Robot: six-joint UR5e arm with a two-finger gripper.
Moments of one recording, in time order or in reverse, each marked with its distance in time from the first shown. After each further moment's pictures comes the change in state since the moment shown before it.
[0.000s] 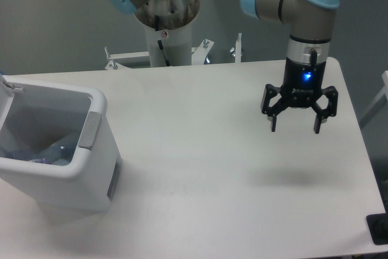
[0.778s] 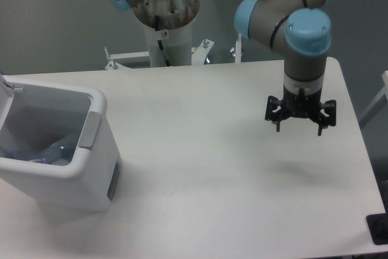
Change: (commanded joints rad) arm -0.126 -0.124 0.117 -0.143 0.293 0.089
